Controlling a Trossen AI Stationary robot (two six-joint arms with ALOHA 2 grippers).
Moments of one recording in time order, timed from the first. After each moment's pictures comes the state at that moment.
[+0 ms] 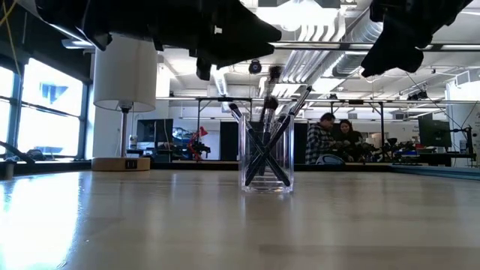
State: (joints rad) left arm -0.31 1.74 0.80 0.90 -0.47 -0.18; right arm 0.14 0.80 0.69 -0.61 0.34 0.57
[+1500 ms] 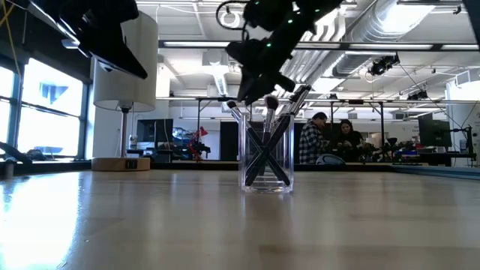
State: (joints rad) left arm -0.16 0.86 0.64 -0.43 -0.35 -0.26; right arm -0.29 1.80 1.46 -0.46 0.19 0.43
